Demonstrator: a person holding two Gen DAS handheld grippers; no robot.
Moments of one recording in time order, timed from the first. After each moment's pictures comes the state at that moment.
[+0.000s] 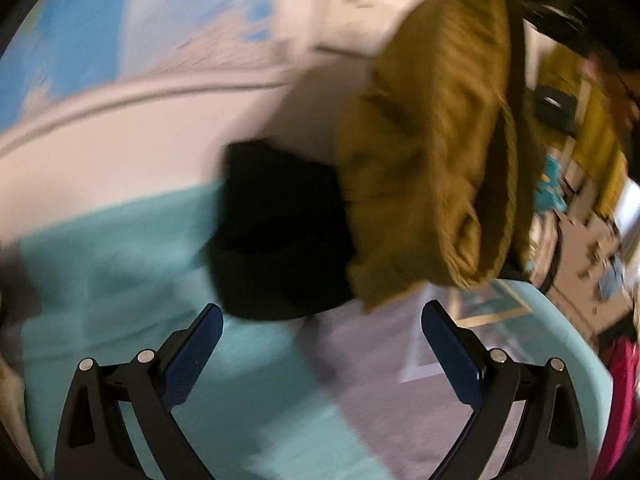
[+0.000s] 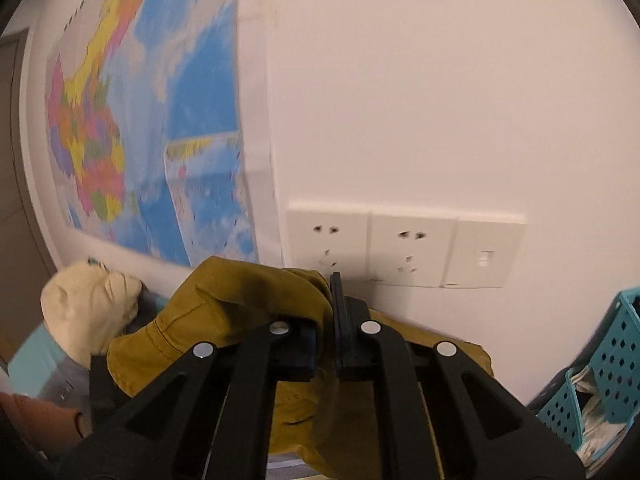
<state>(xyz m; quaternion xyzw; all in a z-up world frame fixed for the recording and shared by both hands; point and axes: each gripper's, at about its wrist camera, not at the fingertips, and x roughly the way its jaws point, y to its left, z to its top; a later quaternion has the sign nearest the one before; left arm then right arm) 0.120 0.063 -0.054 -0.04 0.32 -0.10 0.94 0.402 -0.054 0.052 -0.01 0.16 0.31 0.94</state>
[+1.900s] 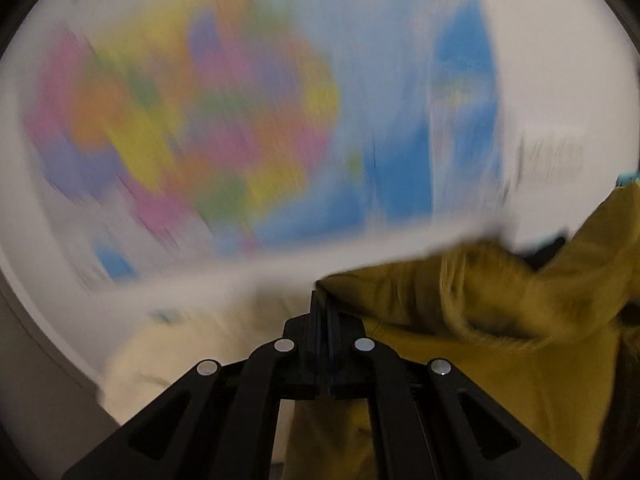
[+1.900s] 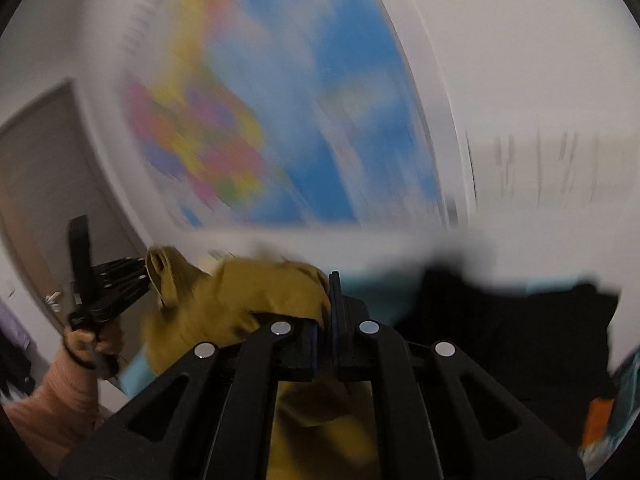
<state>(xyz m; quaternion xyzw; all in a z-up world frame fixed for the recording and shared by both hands) 0.048 0.230 0.092 0.02 0.34 0.20 0.92 0.341 -0.001 0.016 0.08 0.28 0.46 0.84</state>
